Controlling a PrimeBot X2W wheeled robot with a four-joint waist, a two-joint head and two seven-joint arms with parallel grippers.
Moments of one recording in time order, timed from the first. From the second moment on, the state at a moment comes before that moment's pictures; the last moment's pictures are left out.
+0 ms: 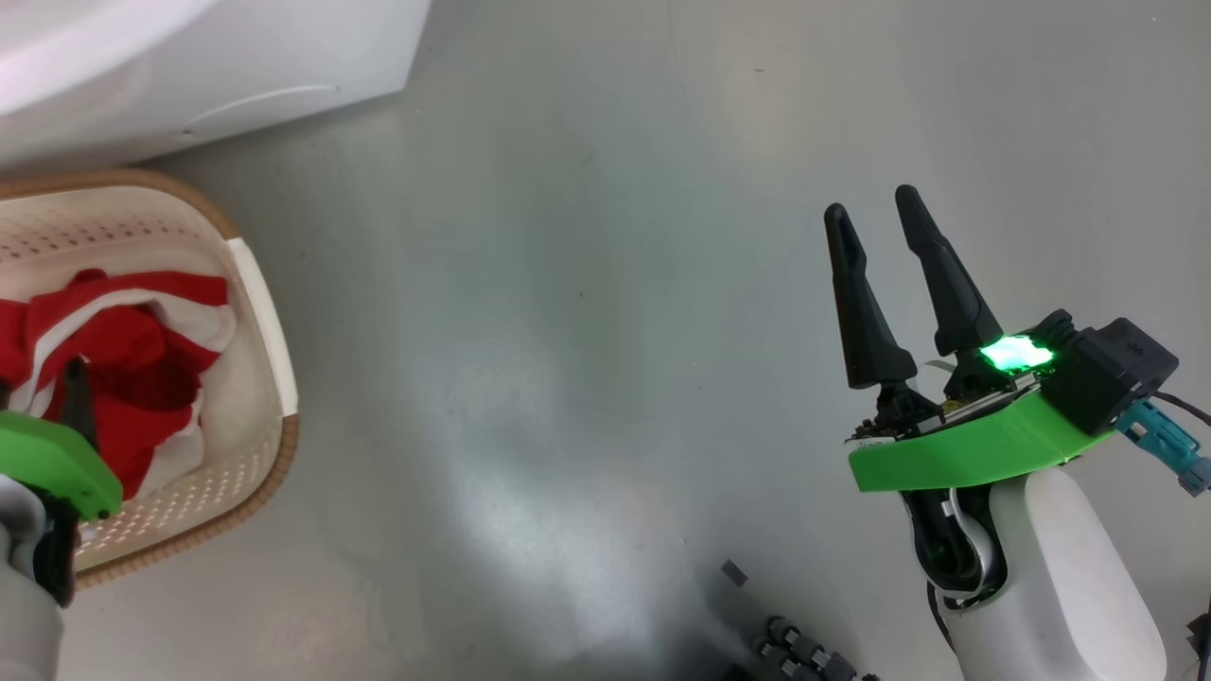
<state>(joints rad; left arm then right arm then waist) -0.84 0.37 -0.33 1.24 -0.60 -0.13 -0.21 -0.39 -0.05 0.15 0.04 0.43 0.13 -0.26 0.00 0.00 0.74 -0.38</state>
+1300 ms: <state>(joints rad) -0.47 0.23 -0.10 0.67 -0.52 -0.13 -0.25 -0.25 -0.05 0.07 0.15 0.28 0.13 -0.26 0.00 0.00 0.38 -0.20</state>
